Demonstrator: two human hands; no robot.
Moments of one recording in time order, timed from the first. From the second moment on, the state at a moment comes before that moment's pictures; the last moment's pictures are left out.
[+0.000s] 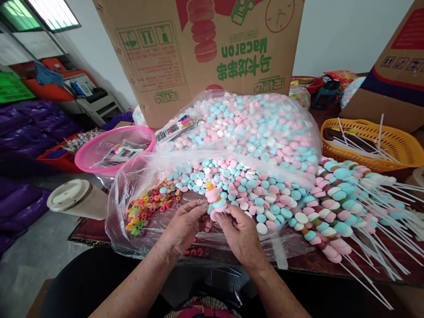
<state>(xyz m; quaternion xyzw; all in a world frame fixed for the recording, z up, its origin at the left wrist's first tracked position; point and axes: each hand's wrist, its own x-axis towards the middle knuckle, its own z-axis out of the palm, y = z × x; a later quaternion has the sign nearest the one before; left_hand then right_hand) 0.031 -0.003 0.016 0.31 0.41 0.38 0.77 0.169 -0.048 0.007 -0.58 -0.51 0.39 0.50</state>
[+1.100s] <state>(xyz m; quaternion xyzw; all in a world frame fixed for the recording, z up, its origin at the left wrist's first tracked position) 0.005 0.005 0.006 0.32 0.47 0.49 0.66 0.173 -0.075 0.005 -0.60 -0.65 0.28 0.37</state>
